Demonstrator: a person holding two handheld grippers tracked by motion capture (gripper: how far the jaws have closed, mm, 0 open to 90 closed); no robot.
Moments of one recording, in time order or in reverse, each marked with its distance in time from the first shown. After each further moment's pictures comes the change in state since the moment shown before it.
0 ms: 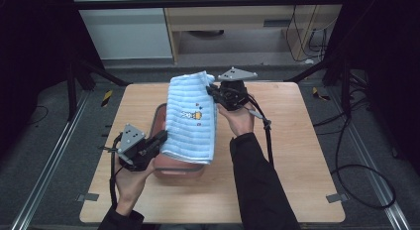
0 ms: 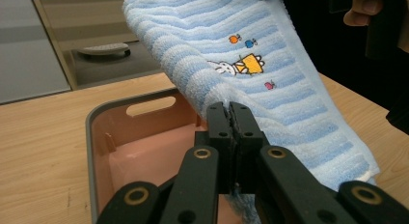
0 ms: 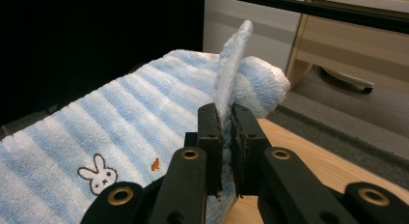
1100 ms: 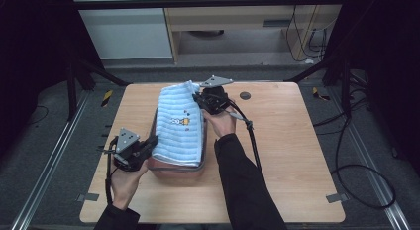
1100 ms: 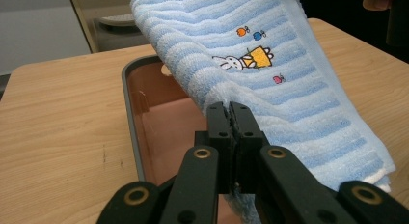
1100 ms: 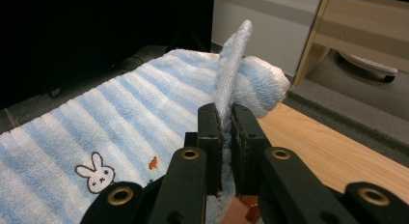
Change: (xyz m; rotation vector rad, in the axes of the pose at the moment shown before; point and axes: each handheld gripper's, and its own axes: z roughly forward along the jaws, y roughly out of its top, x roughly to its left) left arm 0.030 -0.032 0.013 0.102 0.084 -0.016; right arm 0.016 -0.025 0.062 0.067 0.031 -0.009
